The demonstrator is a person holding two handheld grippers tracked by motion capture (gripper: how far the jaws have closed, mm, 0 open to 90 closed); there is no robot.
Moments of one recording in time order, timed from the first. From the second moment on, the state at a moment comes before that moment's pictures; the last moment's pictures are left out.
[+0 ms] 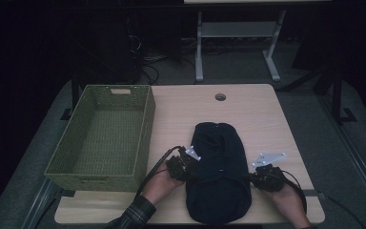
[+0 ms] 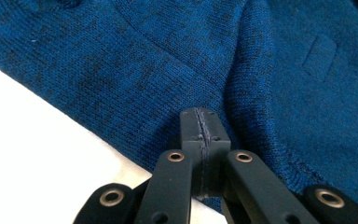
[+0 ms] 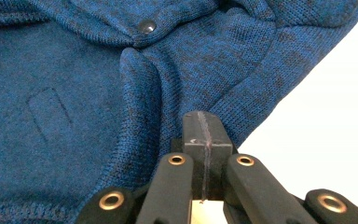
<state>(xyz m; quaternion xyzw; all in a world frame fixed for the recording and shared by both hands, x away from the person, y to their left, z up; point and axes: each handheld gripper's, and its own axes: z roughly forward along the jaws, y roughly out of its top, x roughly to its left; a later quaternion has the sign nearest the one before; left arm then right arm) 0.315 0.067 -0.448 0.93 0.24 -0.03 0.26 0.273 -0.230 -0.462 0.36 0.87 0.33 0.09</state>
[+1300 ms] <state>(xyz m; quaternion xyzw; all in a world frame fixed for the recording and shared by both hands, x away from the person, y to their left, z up) 0.363 0.083 -0.419 0.90 0.29 0.02 0.31 0.328 -0.239 -0.432 0.37 0.85 0.36 0.10</state>
